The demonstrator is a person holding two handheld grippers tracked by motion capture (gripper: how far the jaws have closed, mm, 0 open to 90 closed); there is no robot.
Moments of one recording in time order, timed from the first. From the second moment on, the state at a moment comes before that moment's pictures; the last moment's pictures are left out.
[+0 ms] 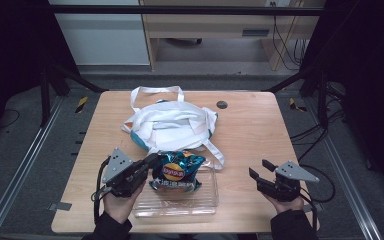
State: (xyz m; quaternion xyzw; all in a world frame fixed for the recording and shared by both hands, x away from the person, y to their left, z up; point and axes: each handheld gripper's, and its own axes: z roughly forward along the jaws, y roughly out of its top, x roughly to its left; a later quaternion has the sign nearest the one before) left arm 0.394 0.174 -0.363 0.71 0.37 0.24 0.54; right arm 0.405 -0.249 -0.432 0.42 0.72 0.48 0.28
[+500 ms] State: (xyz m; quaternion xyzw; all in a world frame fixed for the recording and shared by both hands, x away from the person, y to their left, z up) left arm 0.421 0.173 -0.363 0.70 0.39 0.26 0.53; right arm 0.406 -0.249 -0.434 0.43 0.72 0.48 0.27
